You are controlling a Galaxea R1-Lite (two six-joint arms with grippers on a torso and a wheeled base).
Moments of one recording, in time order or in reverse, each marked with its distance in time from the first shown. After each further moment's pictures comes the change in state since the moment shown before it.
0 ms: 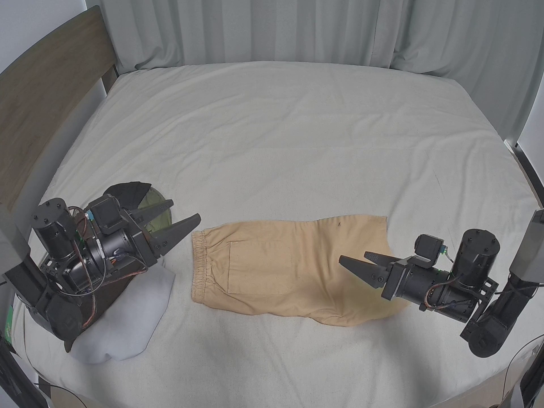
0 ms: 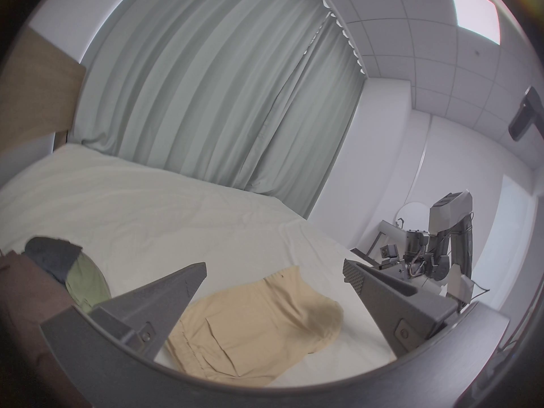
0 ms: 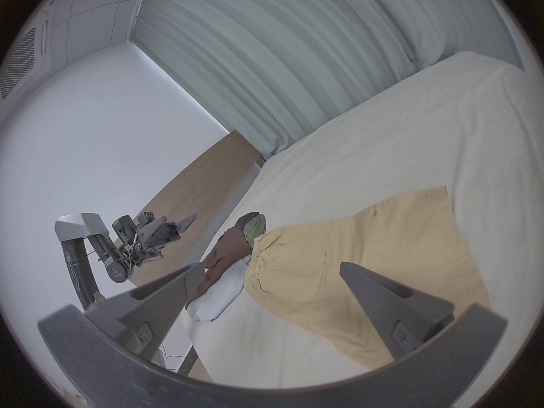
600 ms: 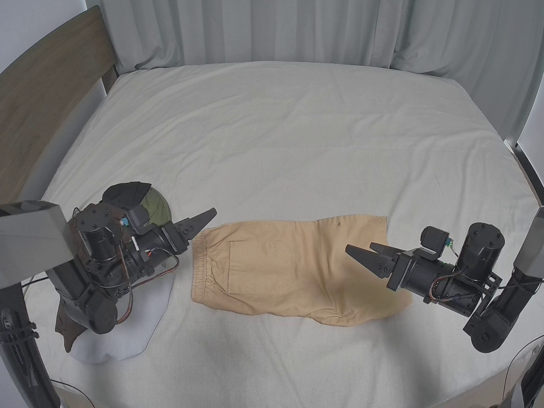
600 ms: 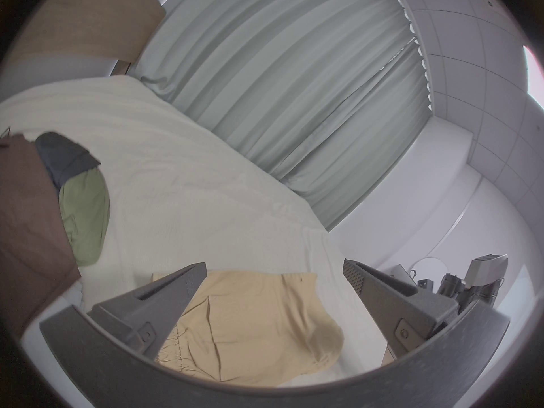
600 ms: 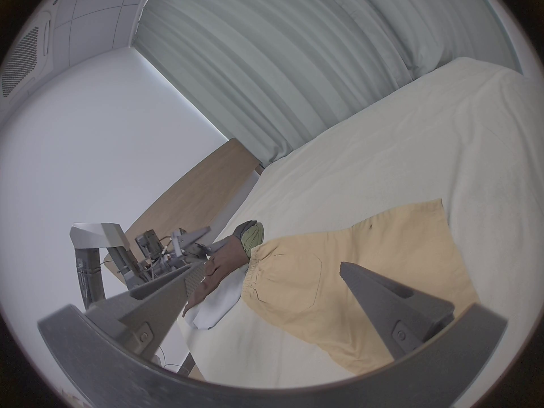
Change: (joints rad) left arm -0.060 0.237 -0.144 0.000 0.232 -0.310; right arm -0.031 -0.016 -0.016 -0.001 0.005 0.003
